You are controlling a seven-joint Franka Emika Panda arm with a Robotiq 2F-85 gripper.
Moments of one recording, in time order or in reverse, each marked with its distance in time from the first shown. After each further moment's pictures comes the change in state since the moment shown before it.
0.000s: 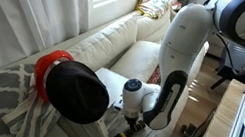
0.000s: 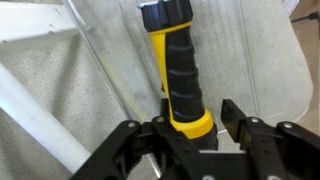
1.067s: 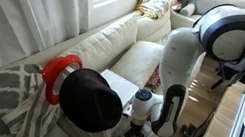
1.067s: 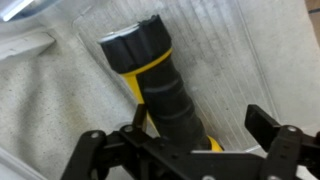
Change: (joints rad) arm -0.024 0.180 -0.011 0.042 -0.012 0.208 -0.003
